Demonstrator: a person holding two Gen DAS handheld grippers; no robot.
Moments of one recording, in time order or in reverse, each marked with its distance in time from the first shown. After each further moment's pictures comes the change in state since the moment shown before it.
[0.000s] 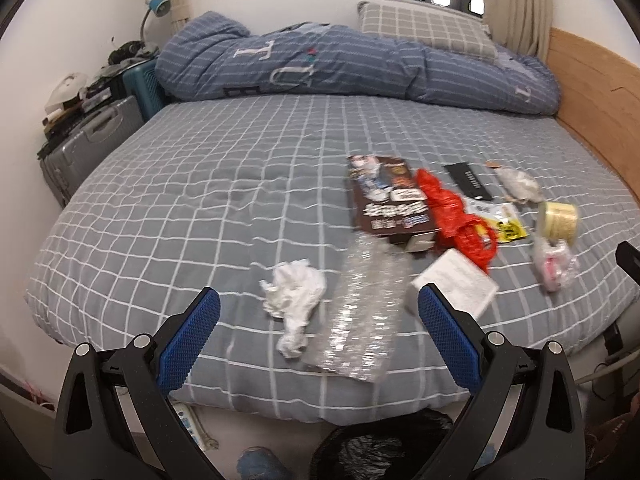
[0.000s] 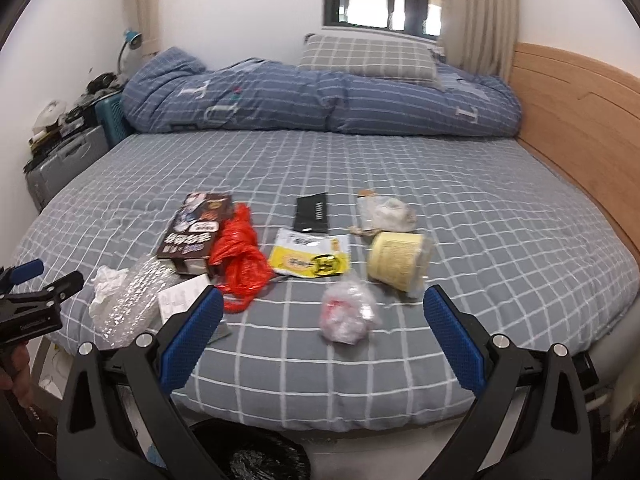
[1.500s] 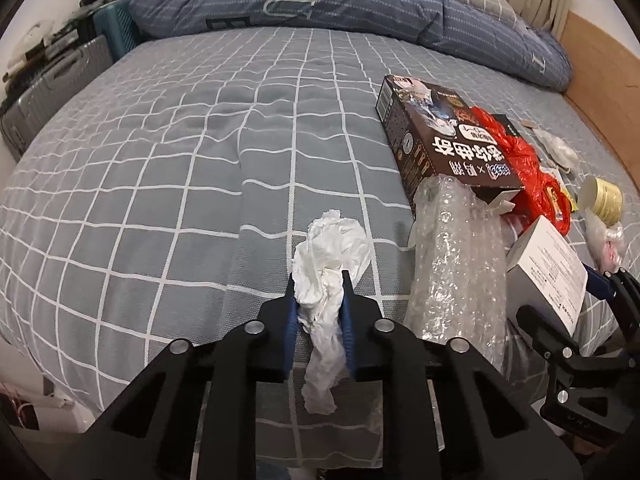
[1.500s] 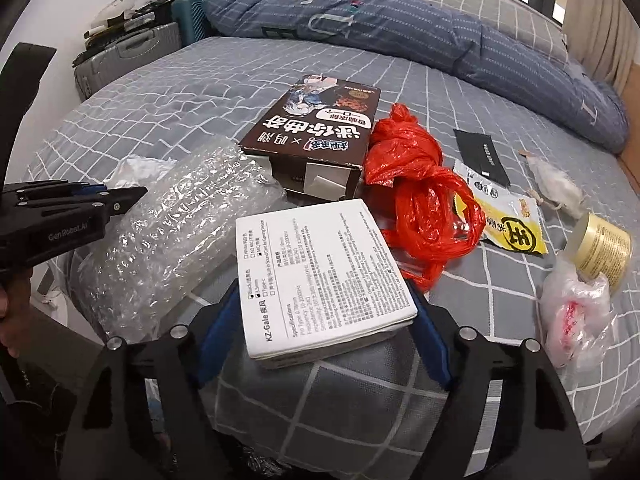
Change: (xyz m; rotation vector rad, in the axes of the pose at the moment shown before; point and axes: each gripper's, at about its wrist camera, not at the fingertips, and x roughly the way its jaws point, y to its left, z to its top) left arm 0.118 0.043 -0.018 -0.032 0.179 -0.109; right arm 0.130 0.123 -0.046 -0.238 0.198 0.194
